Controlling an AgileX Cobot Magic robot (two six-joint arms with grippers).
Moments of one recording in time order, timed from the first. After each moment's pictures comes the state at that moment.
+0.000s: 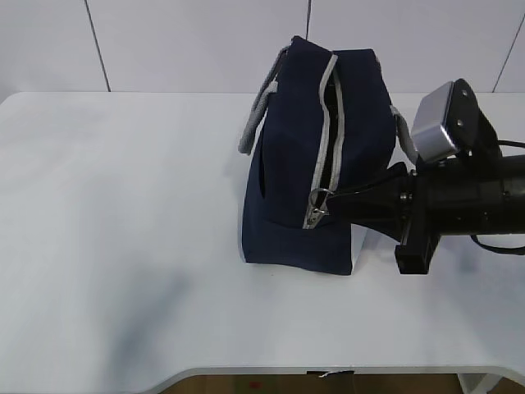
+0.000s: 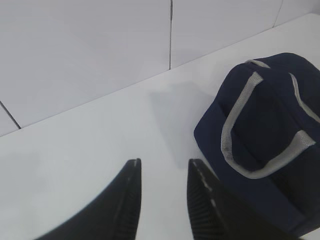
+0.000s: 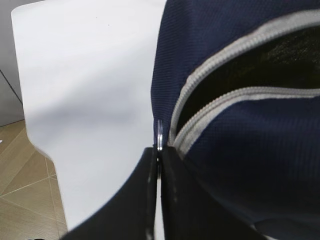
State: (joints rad) left arm -0.24 1.28 -1.29 -0.44 0.60 0.48; right arm 0.12 1.50 -0.68 1.67 0.82 -2.25
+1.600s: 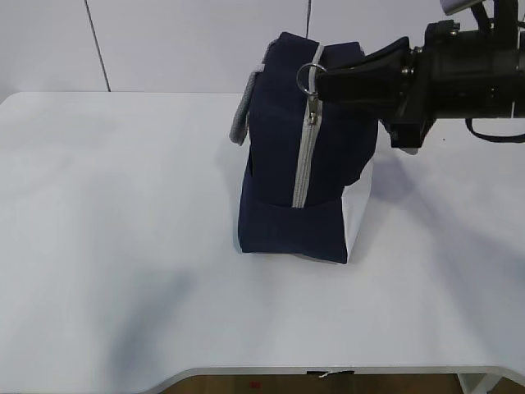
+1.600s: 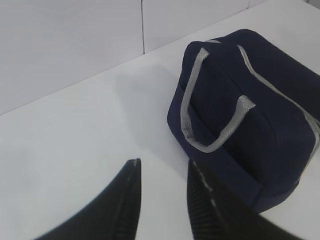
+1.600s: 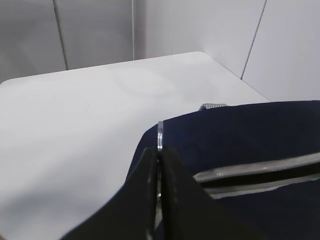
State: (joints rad) left arm -0.29 1.29 -1.29 -0.45 0.66 0.48; right arm 0.12 1.46 -0.94 1.65 0.86 -2.10
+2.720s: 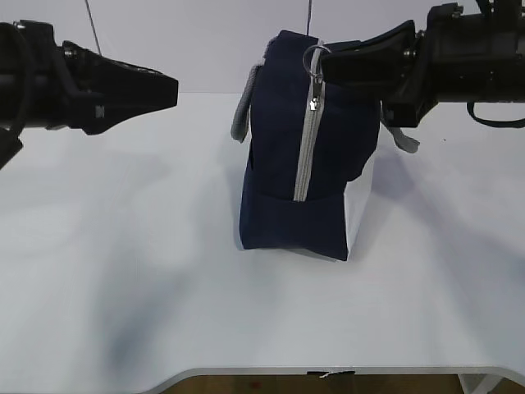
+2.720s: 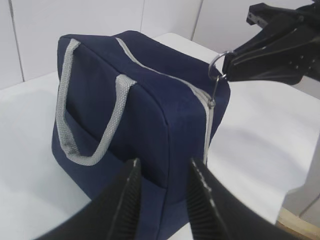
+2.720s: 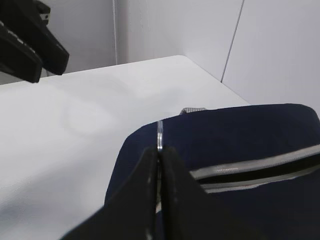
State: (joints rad) left arm -0.29 1.34 -0.83 -1.65 0.62 1.67; right arm 0.12 1.46 -0.97 1.67 0.81 -2.10
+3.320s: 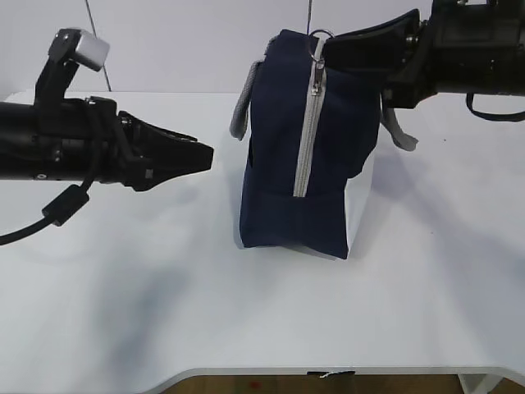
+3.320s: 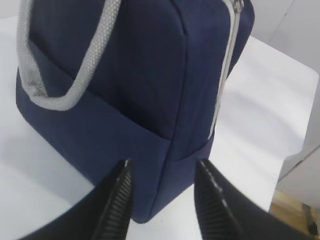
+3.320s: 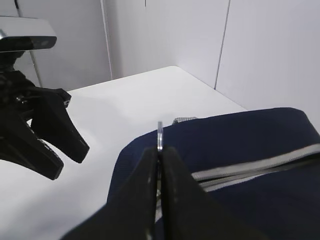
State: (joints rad) left arm -0.30 1.57 -0.80 -1.78 0.71 1.87; right arm 0.12 1.46 -0.97 1.75 0.79 -2.08
